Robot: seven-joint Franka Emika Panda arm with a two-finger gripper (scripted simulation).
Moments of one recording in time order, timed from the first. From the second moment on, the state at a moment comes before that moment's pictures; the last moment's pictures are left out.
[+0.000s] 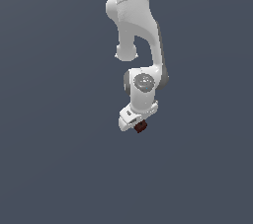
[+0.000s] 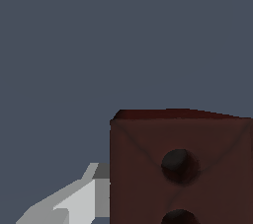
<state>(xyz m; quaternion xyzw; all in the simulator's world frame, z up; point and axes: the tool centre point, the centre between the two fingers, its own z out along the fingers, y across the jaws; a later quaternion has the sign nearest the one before) 0.003 0.058 0.028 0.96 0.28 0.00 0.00</state>
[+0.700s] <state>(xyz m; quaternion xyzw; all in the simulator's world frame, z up) -0.014 0.042 0.043 0.96 0.28 0.00 0.00</state>
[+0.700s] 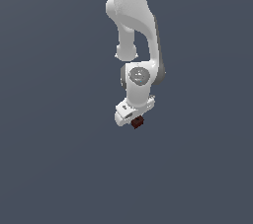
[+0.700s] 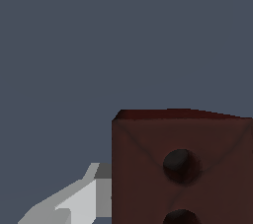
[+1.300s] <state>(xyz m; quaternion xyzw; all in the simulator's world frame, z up) -0.055 -0.003 0.090 0.96 0.28 0.00 0.00</state>
